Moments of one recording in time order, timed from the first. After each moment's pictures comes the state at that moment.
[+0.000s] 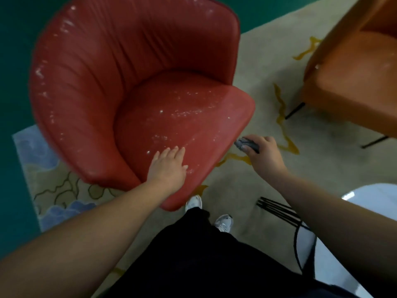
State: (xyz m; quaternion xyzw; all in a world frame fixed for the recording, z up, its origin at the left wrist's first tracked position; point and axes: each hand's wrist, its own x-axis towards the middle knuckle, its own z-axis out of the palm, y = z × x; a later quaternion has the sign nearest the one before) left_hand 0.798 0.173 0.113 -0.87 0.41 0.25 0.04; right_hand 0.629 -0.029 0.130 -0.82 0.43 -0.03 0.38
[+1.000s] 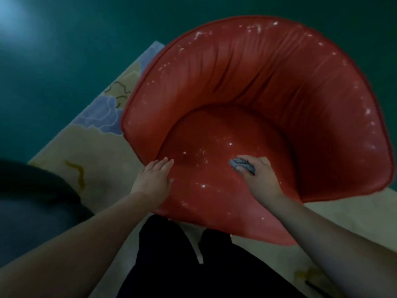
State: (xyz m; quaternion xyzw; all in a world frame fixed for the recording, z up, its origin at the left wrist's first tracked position) left_hand 0.804 0.169 0.064 -0.95 -0.12 0.23 -0.15; right_hand 0.905 -0.098 0.101 -0.91 -0.05 0.22 0.35
